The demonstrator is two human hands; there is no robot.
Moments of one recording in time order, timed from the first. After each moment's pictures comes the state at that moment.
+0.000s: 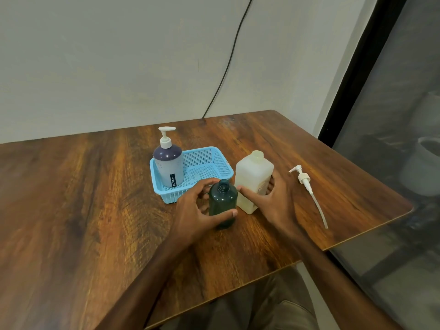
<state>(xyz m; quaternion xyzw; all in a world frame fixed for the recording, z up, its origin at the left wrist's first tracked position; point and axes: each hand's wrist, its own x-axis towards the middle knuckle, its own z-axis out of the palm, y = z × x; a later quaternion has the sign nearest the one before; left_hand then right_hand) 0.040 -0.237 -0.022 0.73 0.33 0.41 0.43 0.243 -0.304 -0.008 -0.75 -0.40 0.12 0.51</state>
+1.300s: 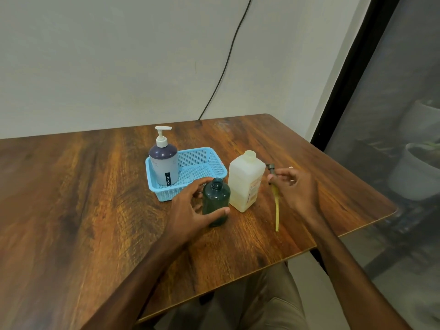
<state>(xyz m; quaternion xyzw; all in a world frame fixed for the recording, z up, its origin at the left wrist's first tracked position) 0.041 -0.240 -0.027 0.74 0.34 0.40 0.41 0.300 -0.332 0.024 -0.77 -0.40 0.04 0.49</state>
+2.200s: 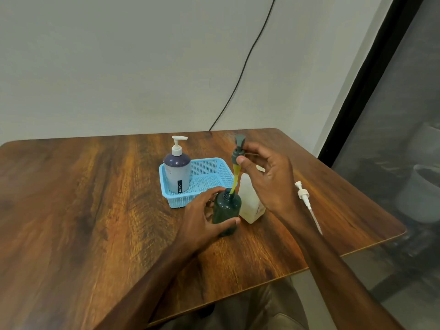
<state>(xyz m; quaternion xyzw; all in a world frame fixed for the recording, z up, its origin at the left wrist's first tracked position) 0.040 -0.244 -0.025 0.76 0.32 0.41 0.38 0.192 -0.314 0.109 -0.56 -0.59 0.07 0.58</state>
